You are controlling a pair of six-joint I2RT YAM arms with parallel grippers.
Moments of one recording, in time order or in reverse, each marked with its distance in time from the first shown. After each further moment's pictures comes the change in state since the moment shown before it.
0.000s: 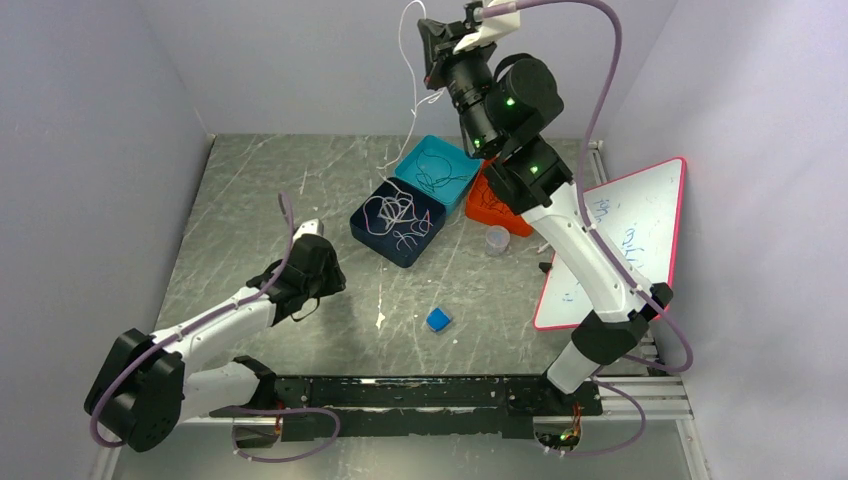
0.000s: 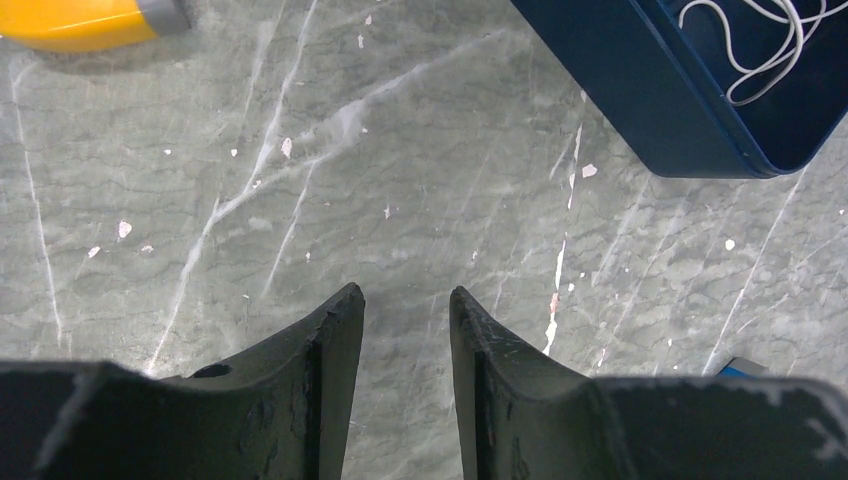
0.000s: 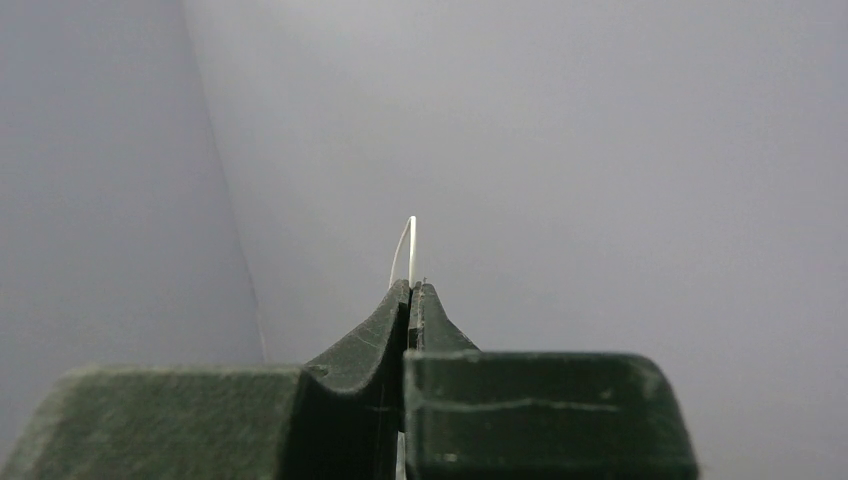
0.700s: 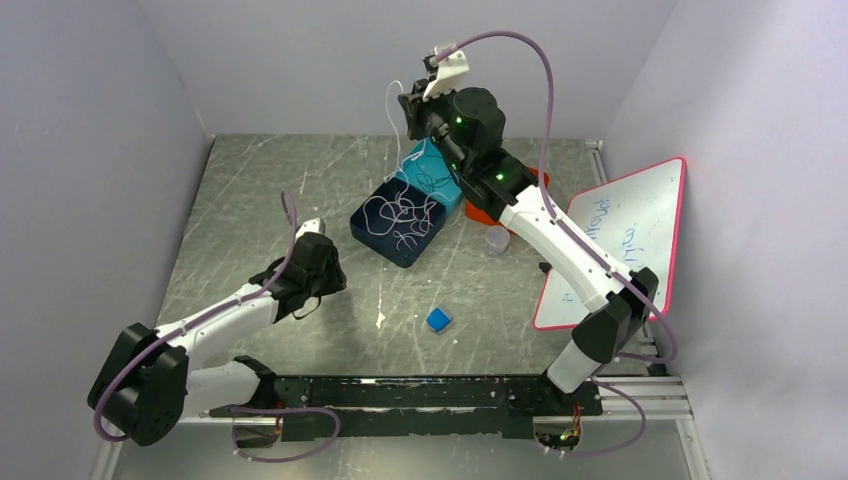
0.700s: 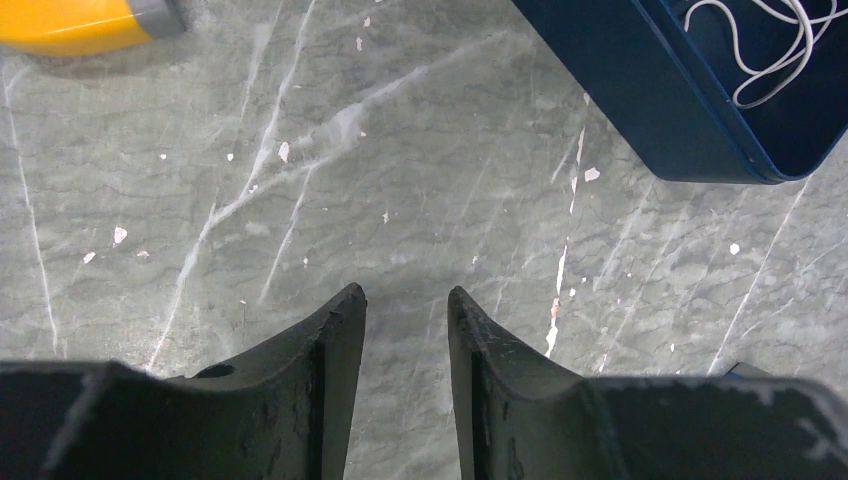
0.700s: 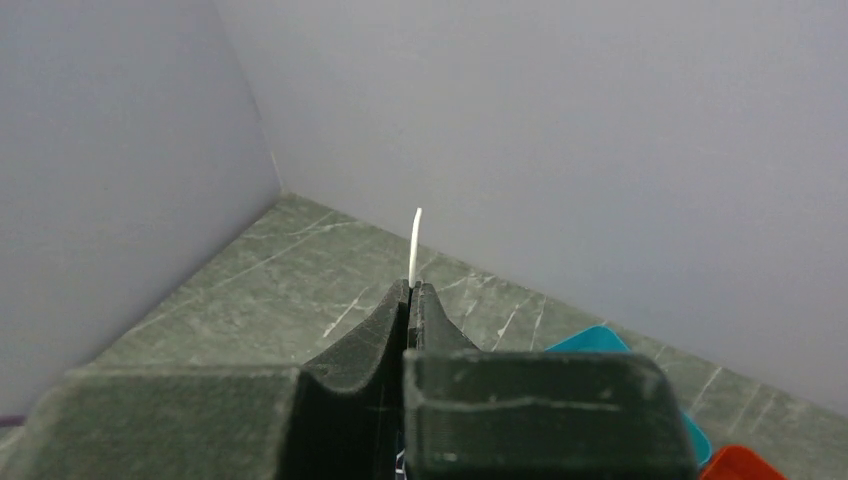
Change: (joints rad) left arm 0.000 0.033 0.015 0.001 0.000 0.001; right arm -0.061 -0.001 -0.316 -0.037 -0.104 0.154
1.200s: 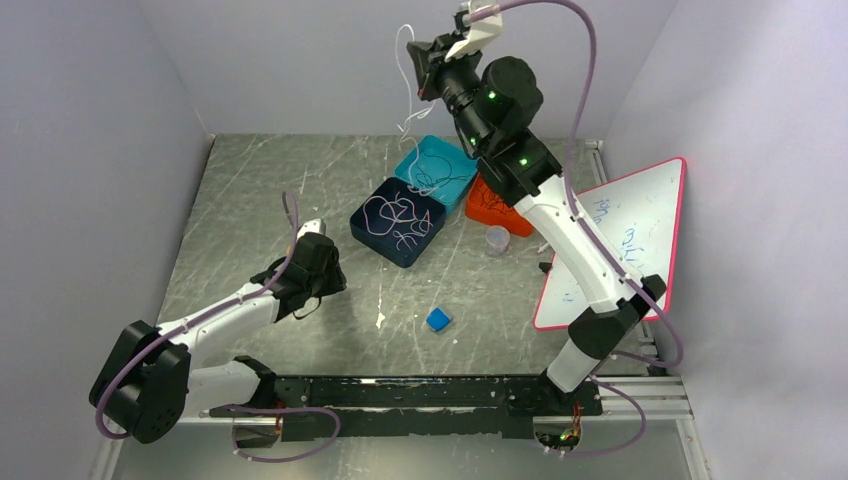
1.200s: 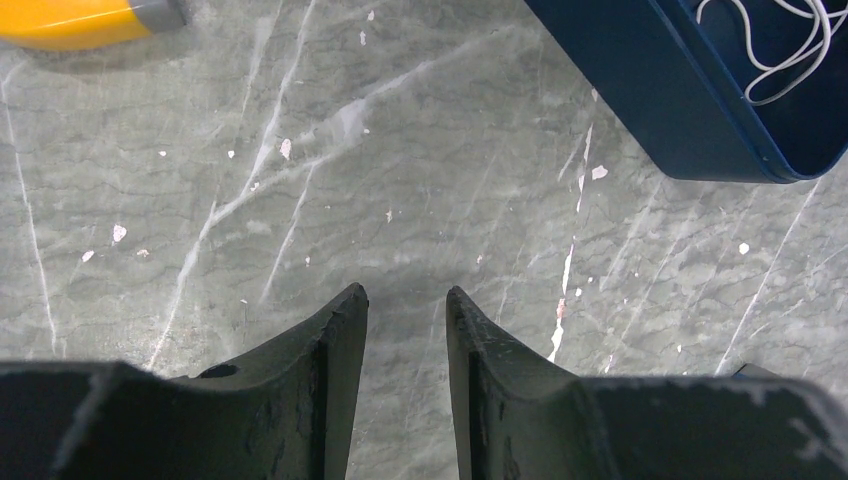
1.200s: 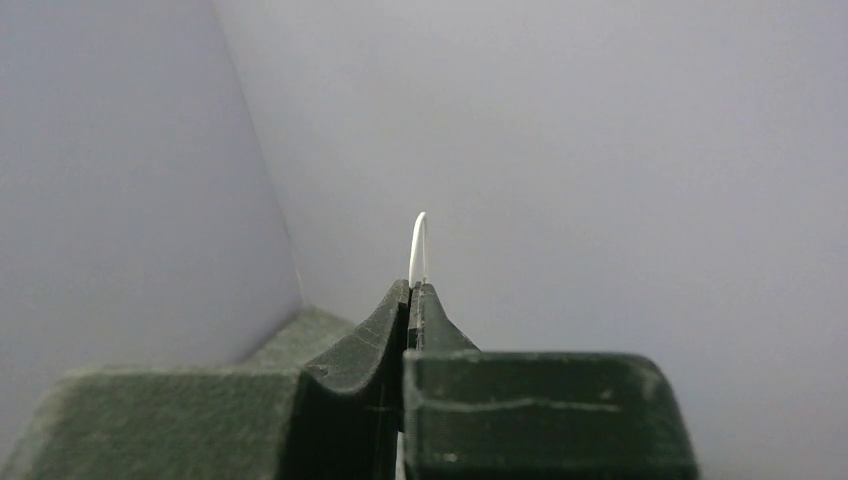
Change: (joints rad) left arm 0.000 0.013 0.000 0.000 0.000 0.000; right arm -0.022 0.024 0.213 -0.005 -0.024 -0.011
